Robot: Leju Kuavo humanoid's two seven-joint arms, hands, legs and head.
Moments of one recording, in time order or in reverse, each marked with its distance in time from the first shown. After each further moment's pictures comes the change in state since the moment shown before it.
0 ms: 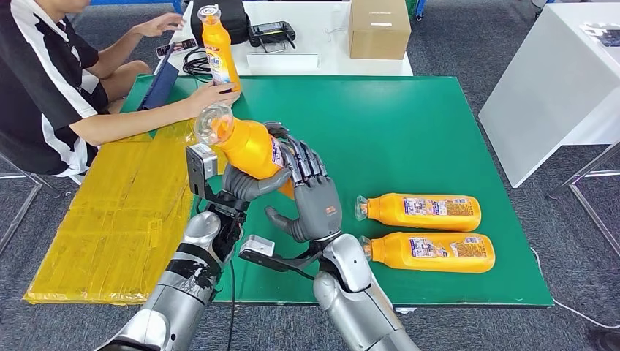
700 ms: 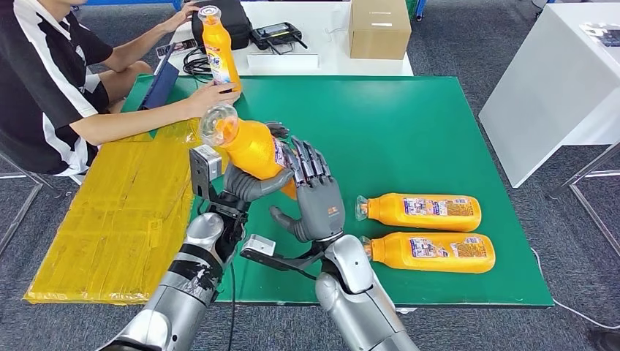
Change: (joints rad) left arm 0.001 -0.005 -0.004 0.006 -0.053 0.092 -0.020; right arm 0.013 -0.001 -0.022 -0.020 0.066 -0.008 0.033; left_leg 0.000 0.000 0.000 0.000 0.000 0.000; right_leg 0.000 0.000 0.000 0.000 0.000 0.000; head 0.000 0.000
